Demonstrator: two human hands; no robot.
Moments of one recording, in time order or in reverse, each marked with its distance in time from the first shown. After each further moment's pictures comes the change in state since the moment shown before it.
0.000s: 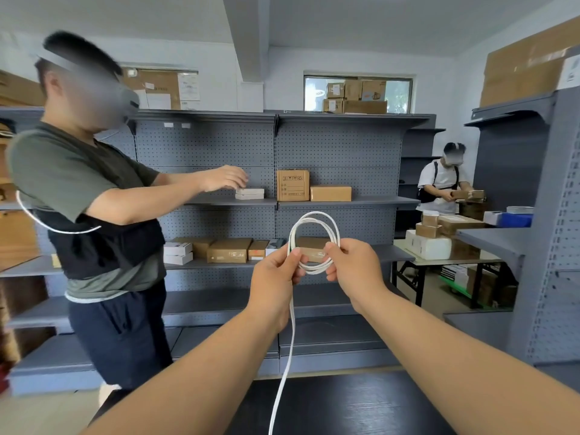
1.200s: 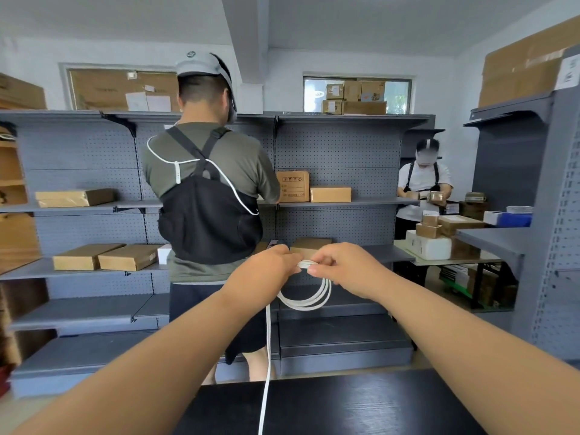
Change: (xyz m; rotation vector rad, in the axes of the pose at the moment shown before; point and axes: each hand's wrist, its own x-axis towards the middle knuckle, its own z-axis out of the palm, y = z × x) left_hand 0.022 0.028 -0.035 1.518 -0.453 0.587; right_hand 0.008 -0.009 -0.021 -0.540 -0.481 -0.351
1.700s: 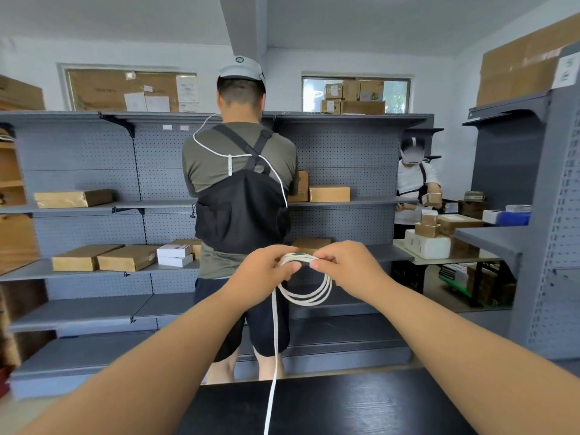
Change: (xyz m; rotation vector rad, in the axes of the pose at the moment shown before) left_hand -0.002 -0.003 0.007 -0.708 0.109 -0.195; right_hand -0.004 0.000 0.003 -0.007 0.128 -0.042
